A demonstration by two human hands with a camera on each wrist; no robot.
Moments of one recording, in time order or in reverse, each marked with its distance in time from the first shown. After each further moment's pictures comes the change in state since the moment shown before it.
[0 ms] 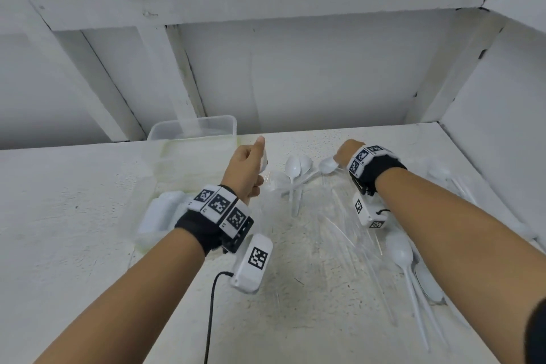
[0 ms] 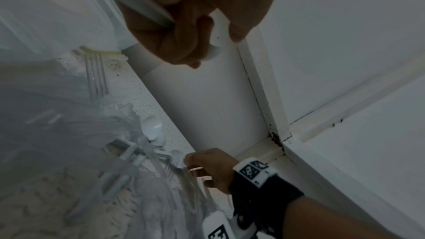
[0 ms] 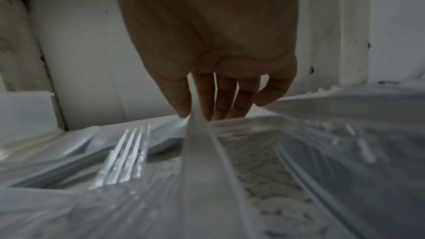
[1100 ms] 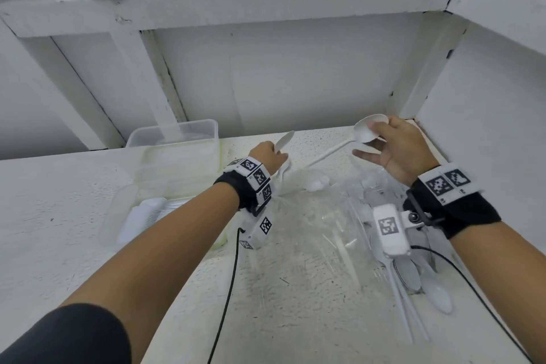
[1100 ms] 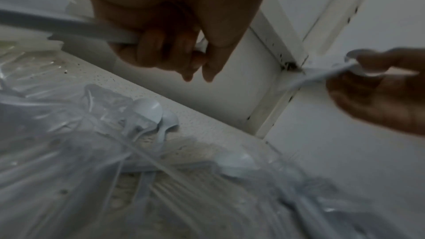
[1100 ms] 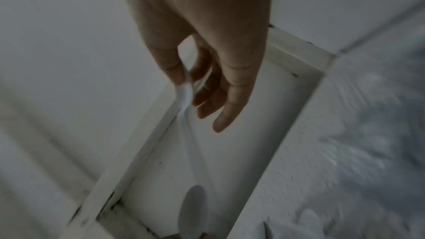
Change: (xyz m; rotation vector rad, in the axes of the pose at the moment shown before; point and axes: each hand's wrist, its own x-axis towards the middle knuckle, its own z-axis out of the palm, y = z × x) left_hand 0.071 -0.006 0.061 0.814 -0.162 0.138; right_hand -0.140 0.033 -0.068 1.581 0.215 -0.101
